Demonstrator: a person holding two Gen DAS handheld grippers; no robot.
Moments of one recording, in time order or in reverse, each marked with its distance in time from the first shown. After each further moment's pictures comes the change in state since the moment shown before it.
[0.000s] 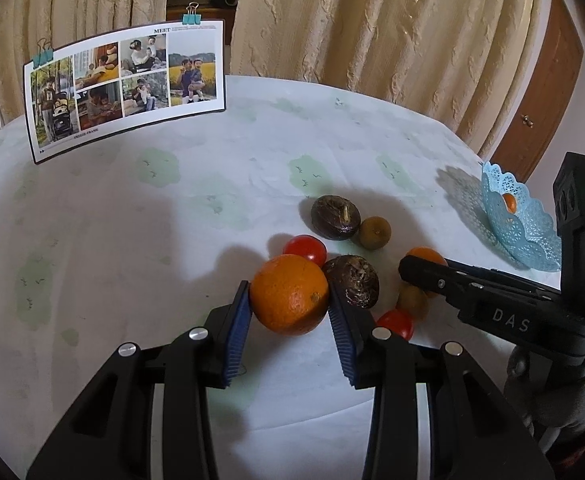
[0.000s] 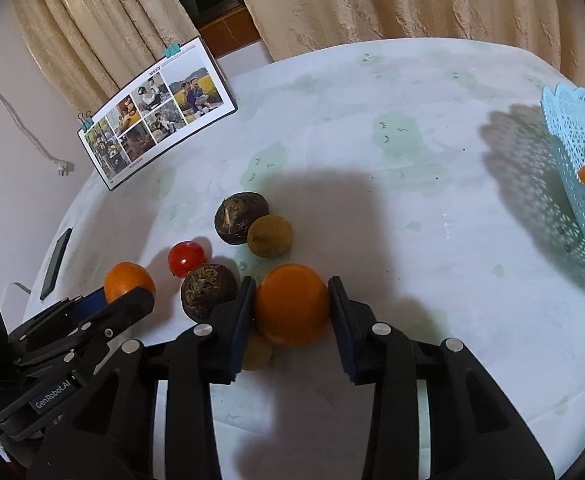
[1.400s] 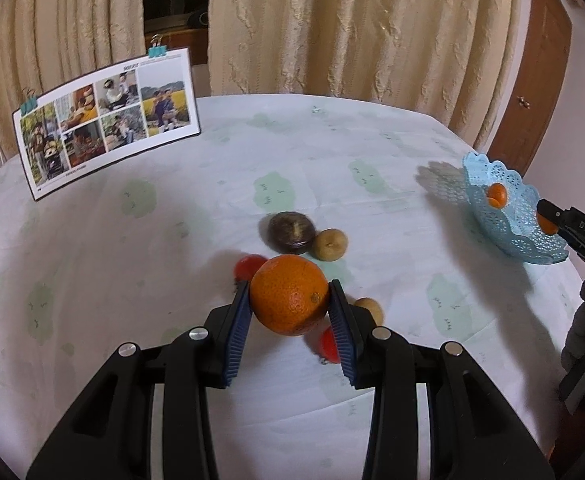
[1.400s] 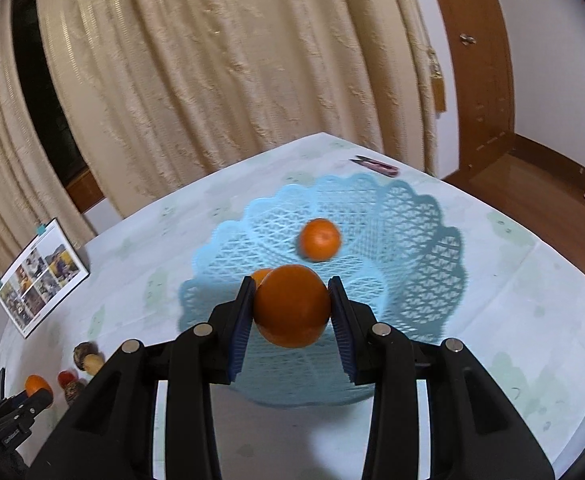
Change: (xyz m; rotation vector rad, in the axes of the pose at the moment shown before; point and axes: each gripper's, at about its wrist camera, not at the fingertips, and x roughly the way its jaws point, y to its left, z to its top) left arm -0.009 -0.051 0.009 0.094 -0.022 0.047; right arm -0.146 -0.157 -0.006 0.294 -0.430 -0.390
